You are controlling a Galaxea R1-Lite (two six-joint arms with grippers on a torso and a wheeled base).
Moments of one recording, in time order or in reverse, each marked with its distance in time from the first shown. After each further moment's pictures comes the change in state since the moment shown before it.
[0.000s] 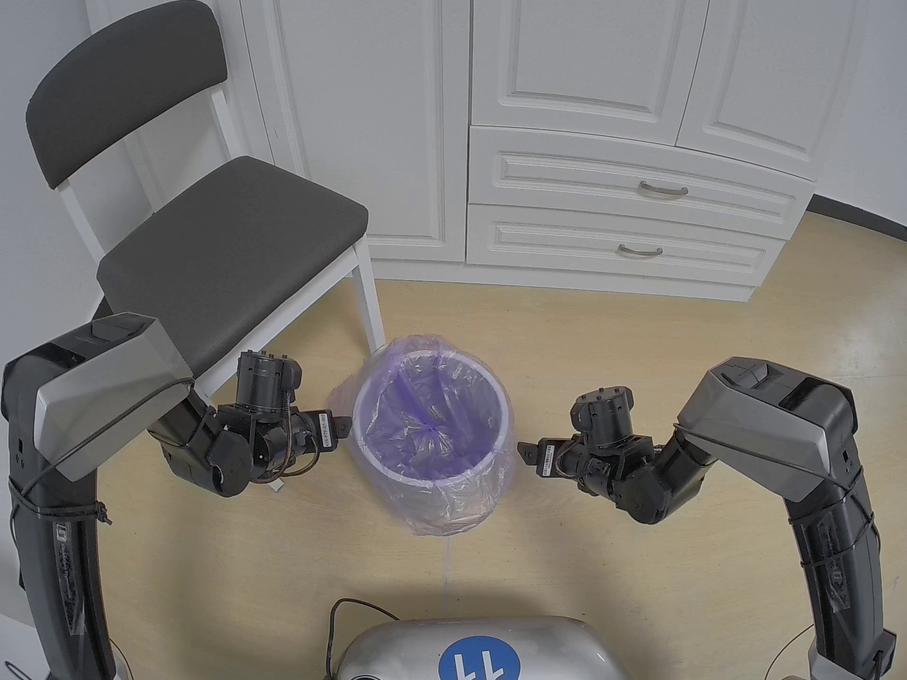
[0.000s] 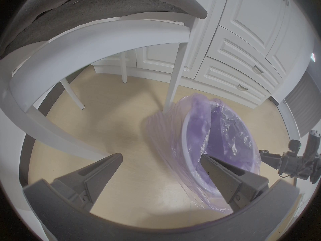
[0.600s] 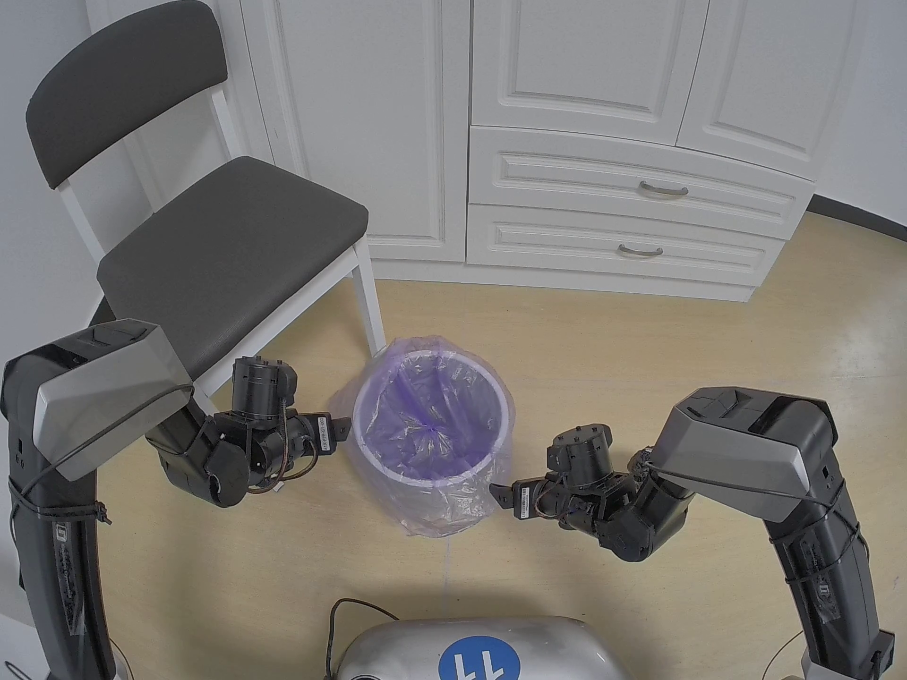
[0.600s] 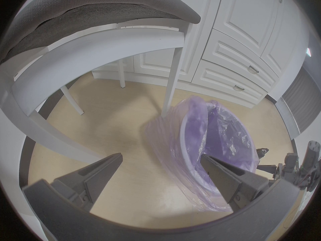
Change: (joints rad) left arm 0.000 0.000 0.056 -0.102 -0.005 0.040; right arm 0.080 0.043 0.104 -0.129 0.060 -0.076
